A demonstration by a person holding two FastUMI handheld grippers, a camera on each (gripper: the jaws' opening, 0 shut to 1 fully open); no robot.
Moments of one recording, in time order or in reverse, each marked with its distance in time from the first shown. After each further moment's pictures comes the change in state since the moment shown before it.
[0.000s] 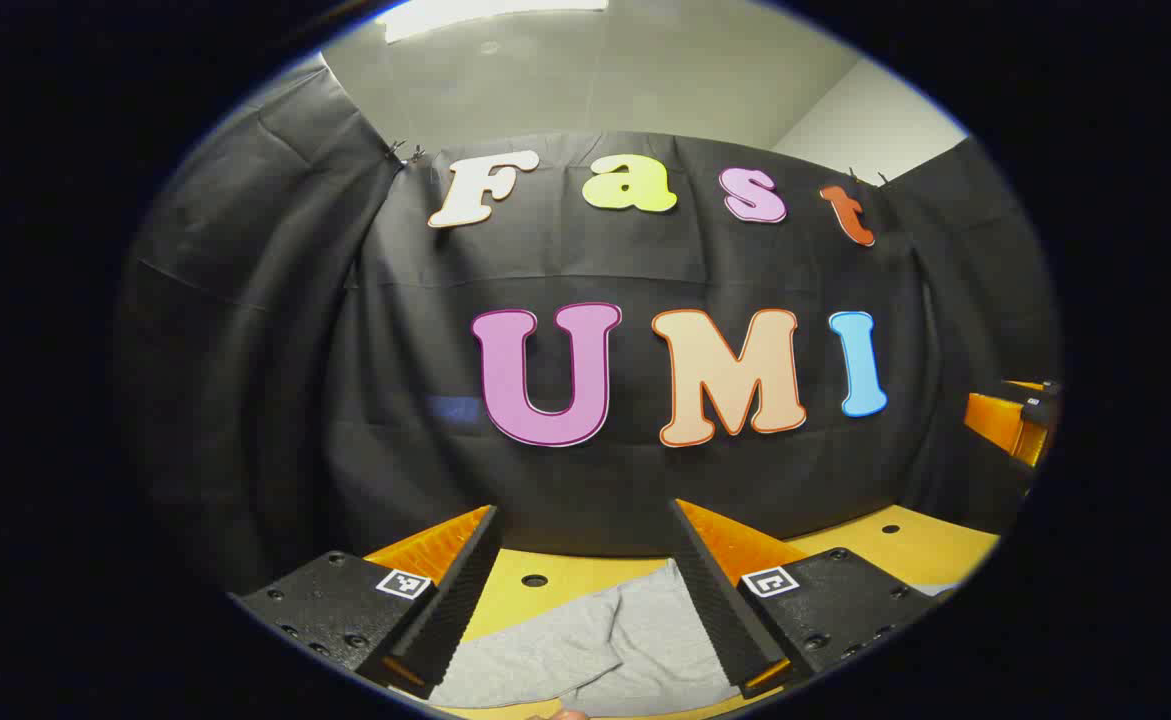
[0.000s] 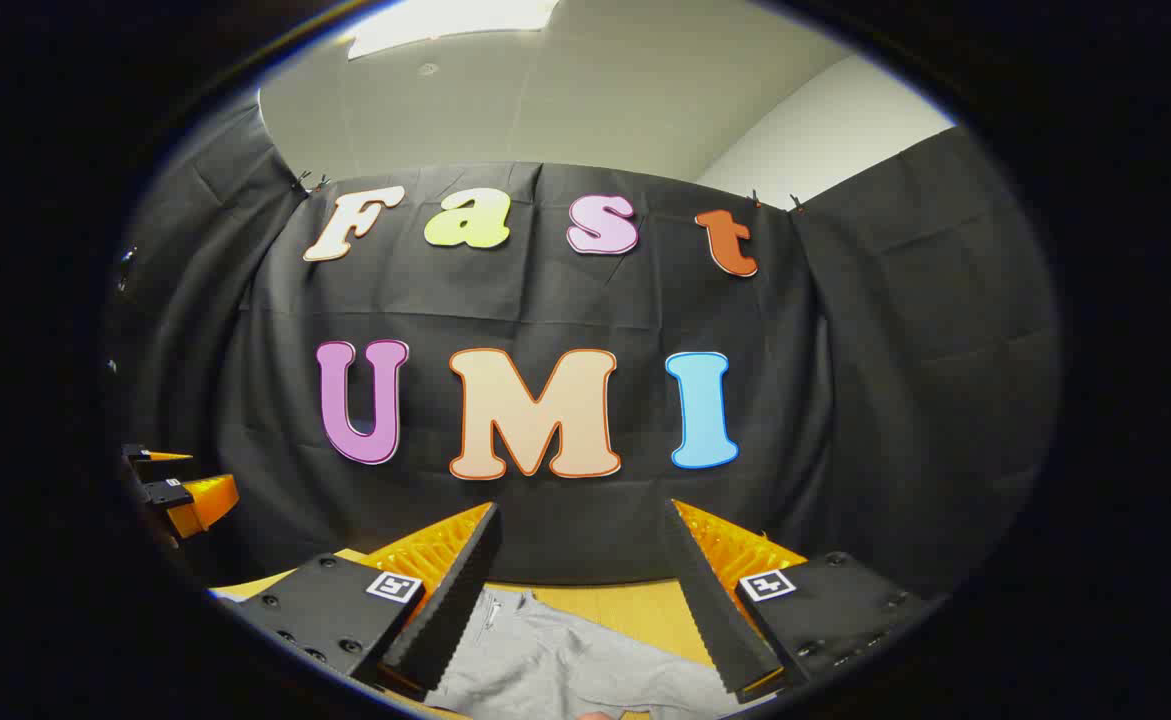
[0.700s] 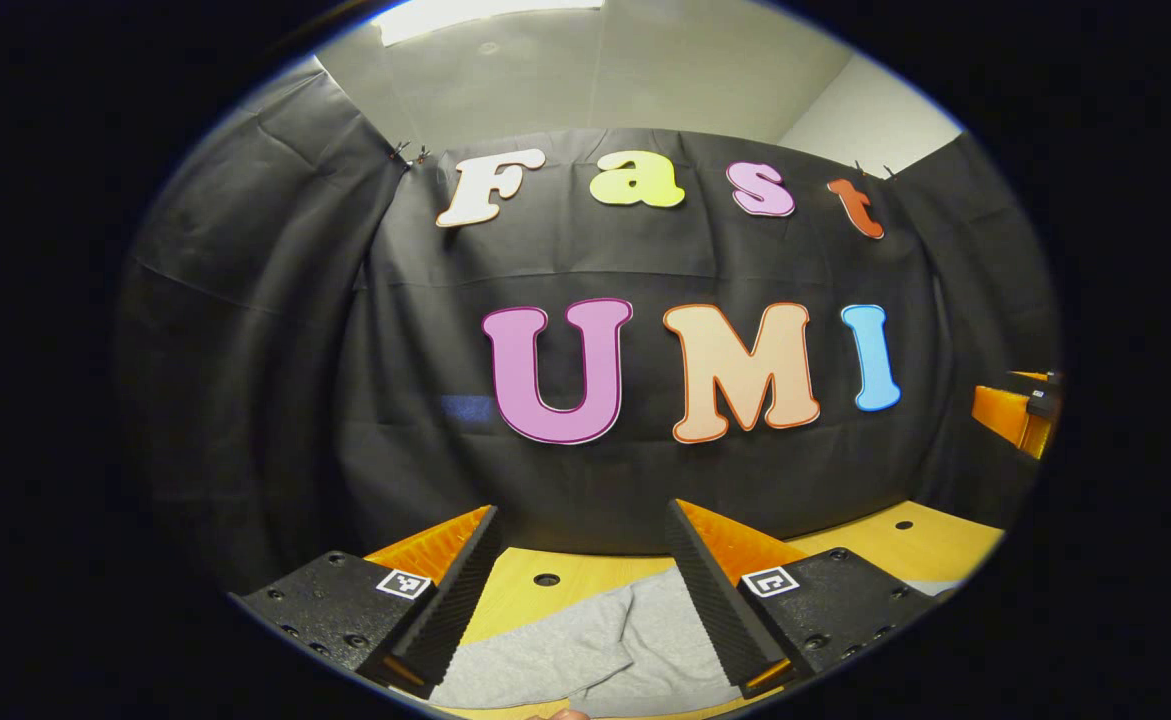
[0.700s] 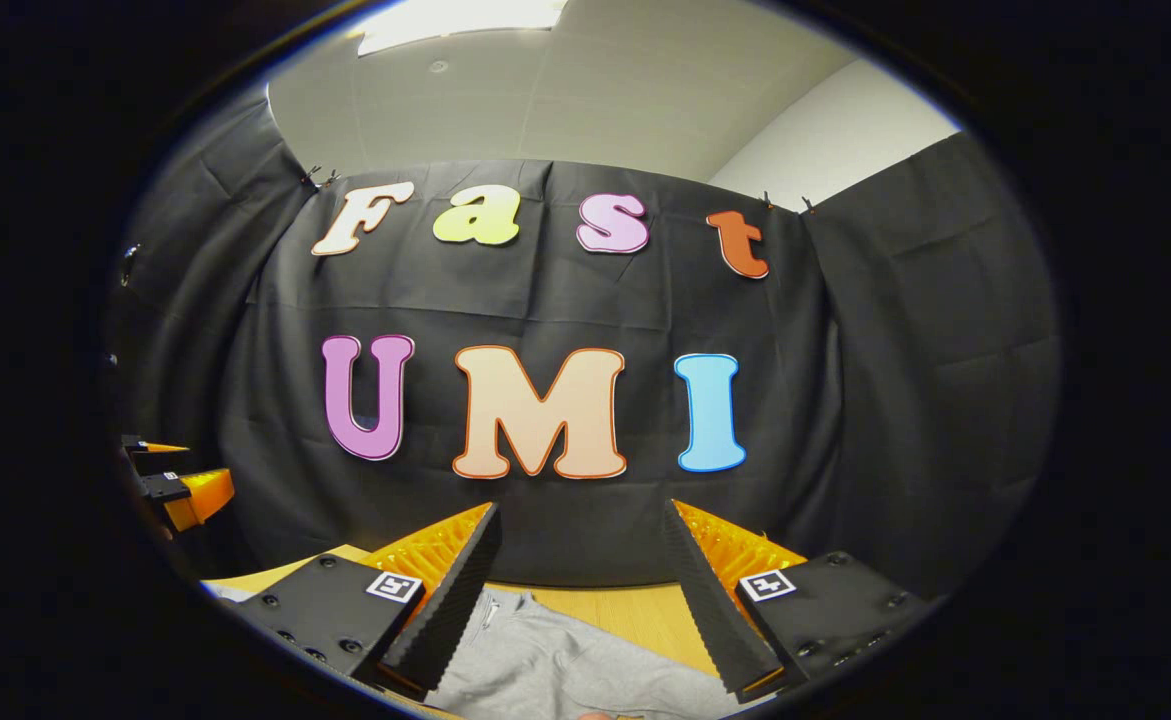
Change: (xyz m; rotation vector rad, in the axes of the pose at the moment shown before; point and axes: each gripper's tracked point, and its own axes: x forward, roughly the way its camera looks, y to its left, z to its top) left arm 0.006 0.005 -0.005 0.012 0.009 0.026; right arm 0.011 0.003 -0.002 -0.018 -0.001 0.023
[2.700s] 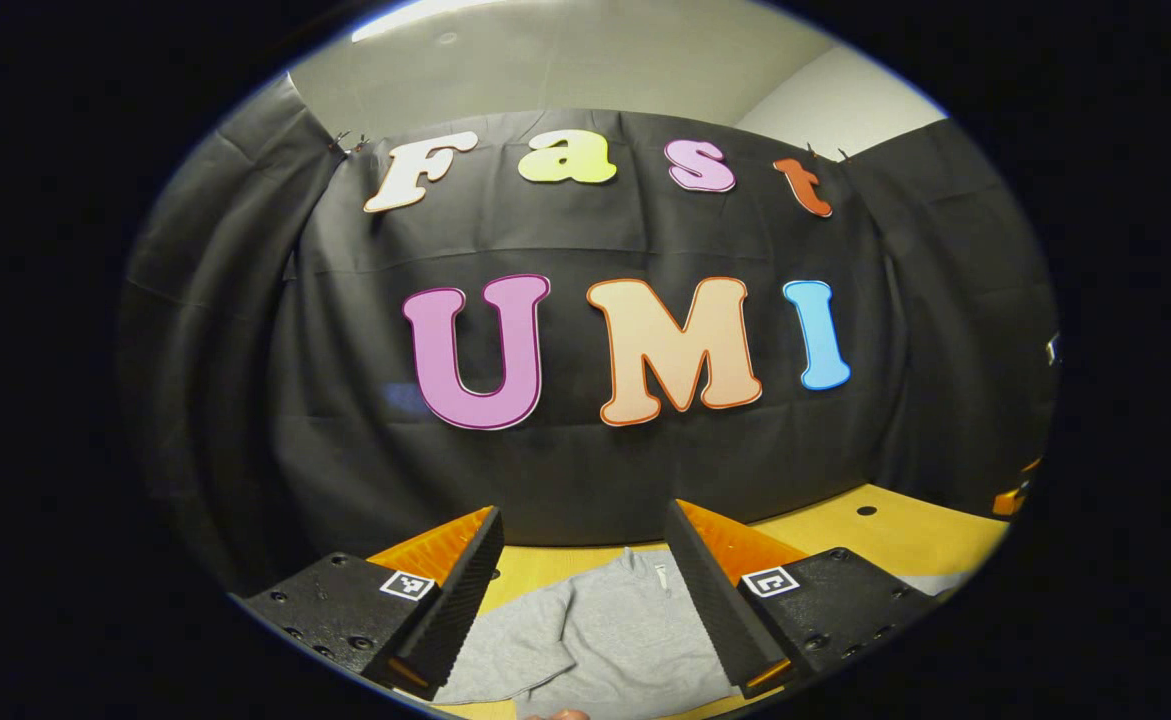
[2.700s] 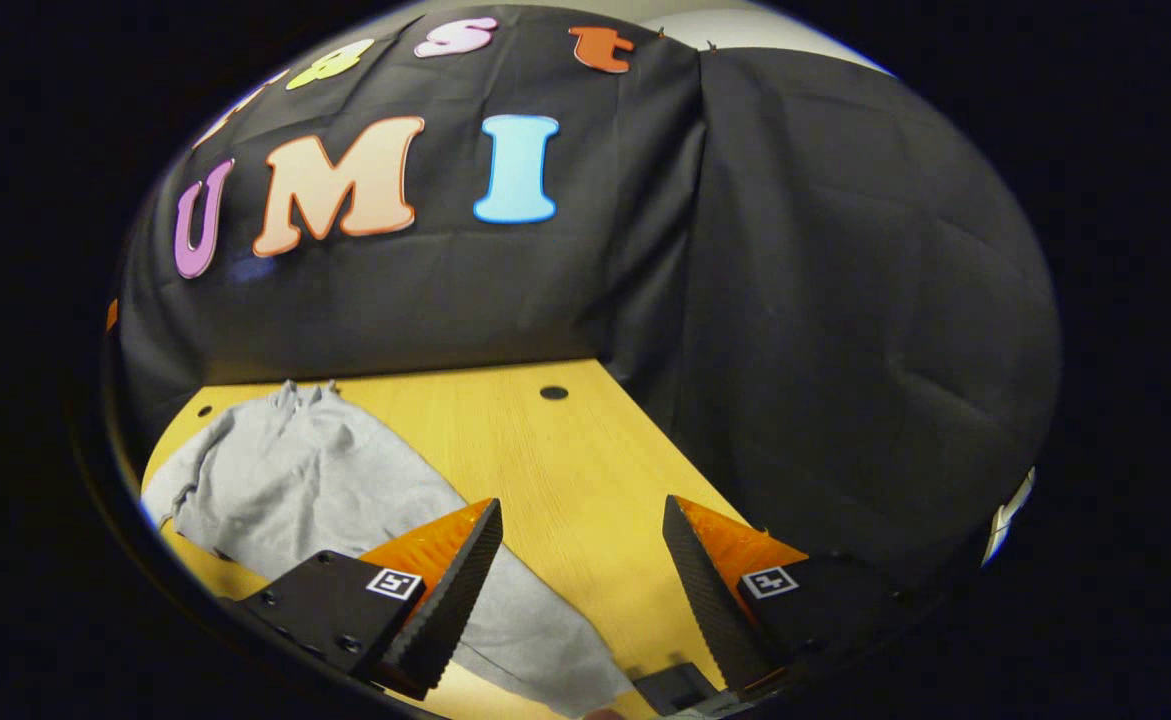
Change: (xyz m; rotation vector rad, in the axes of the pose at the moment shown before) left arm 0.022 -0.084 -0.022 0.024 0.045 -0.154; right arm -0.096 -0.294 -0.240 -0.062 0.676 -0.347
